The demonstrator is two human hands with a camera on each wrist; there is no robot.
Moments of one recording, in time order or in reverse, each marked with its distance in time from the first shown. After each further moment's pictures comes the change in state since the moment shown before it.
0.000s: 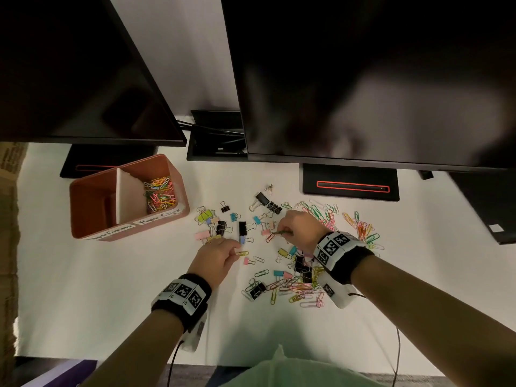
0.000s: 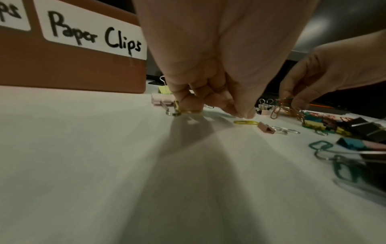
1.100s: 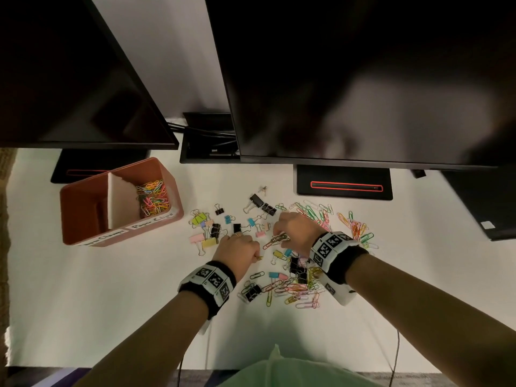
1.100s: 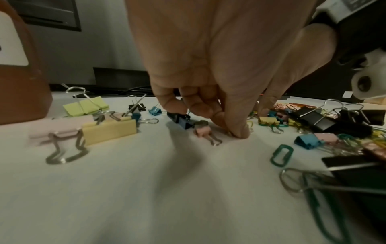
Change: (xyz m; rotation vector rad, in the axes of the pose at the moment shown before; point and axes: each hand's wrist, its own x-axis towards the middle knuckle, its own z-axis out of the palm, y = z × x) left_hand 0.039 0.054 0.009 0.422 -0.316 0.067; right_hand 0.001 0.008 0.003 -0.116 -0.056 -0.048
